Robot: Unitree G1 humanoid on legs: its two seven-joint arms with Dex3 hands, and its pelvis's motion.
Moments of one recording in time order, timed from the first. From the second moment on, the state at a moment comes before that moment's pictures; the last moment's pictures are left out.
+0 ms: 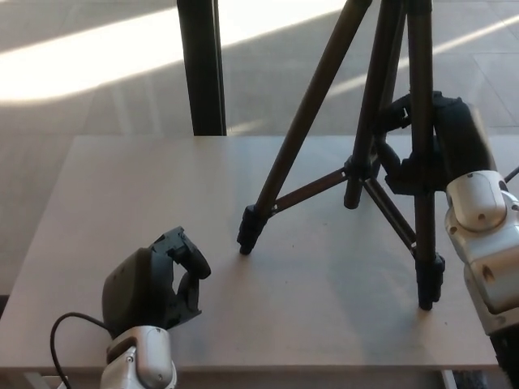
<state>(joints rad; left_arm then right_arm) -0.35 0.14 -0.20 0.51 0.51 0.01 0.50 -0.71 -0.24 0.11 0.26 -0.23 0.41 -0.12</state>
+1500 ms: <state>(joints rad) -0.22 0.26 -0.12 0.34 0.47 -0.02 0.45 -0.30 -0.50 -0.14 -0.32 0.00 0.84 0.35</state>
